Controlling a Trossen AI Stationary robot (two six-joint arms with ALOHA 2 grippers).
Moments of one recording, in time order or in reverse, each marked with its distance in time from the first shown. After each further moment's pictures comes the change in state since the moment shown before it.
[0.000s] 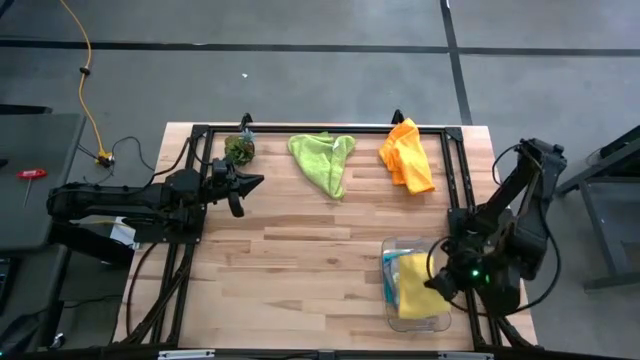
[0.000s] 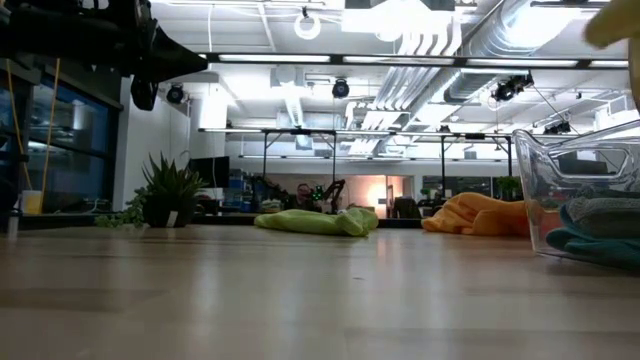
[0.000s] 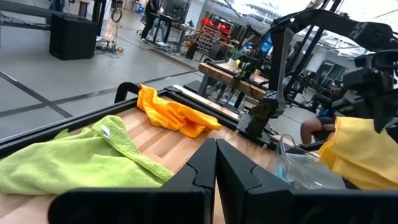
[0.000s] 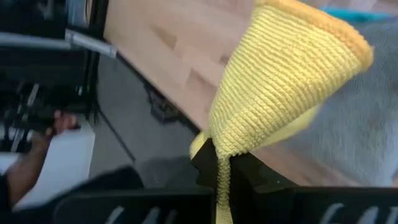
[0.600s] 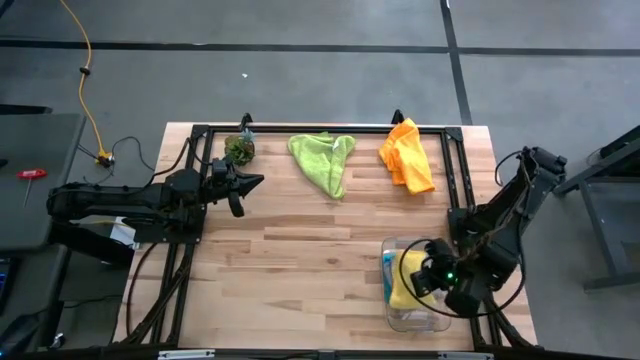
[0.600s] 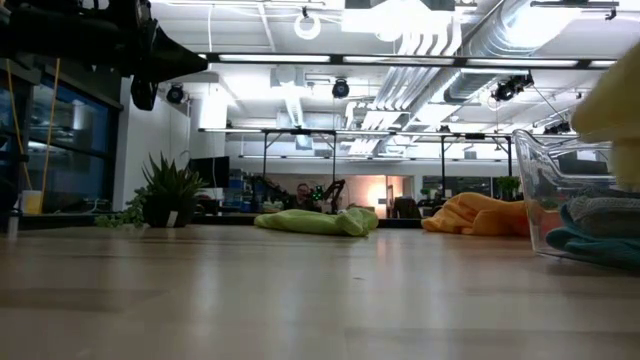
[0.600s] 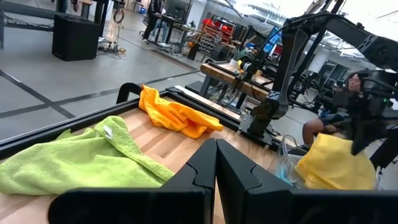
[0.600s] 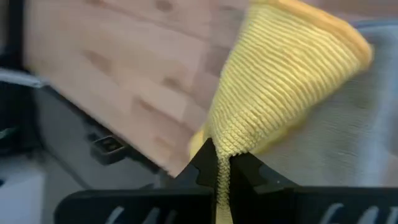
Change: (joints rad) left arm 0.000 0.000 0.000 0.000 -0.009 0.001; right arm -0.127 0.128 -0.052 -0.002 -0.117 0.057
